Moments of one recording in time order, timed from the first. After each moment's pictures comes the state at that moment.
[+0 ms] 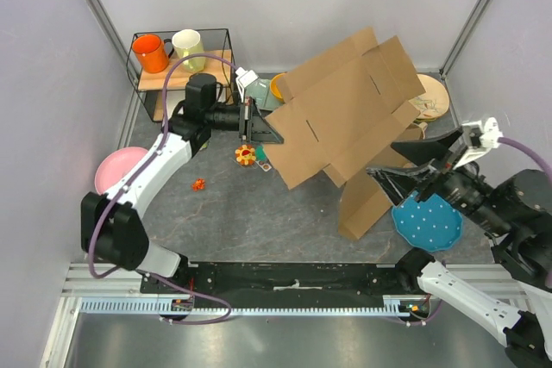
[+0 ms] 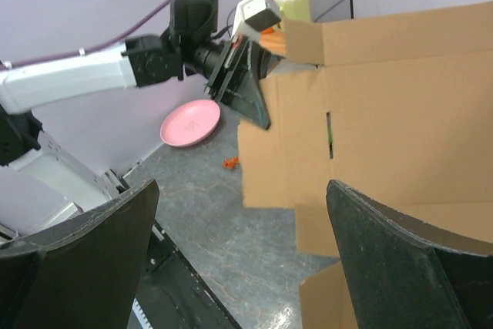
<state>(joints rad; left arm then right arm) -0.38 1.41 1.18 -0.07 1.16 -0.59 0.67 0.62 1.37 -0.66 -0.12 0.32</state>
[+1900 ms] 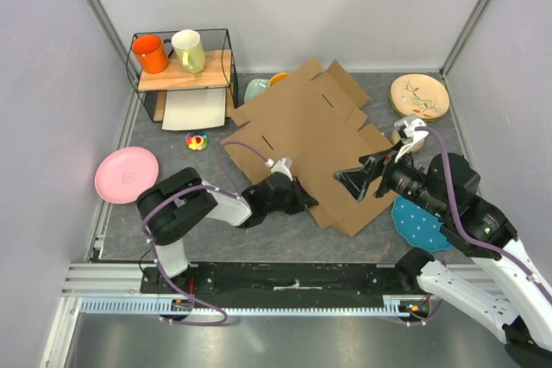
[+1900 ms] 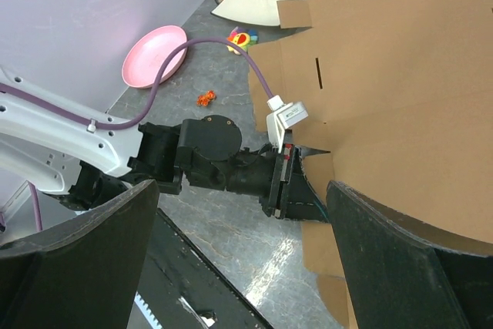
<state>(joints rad) -0.96 1.80 0.66 0.59 0.01 -1.10 0.67 0.66 1.04 -0.56 -0.12 0.39</state>
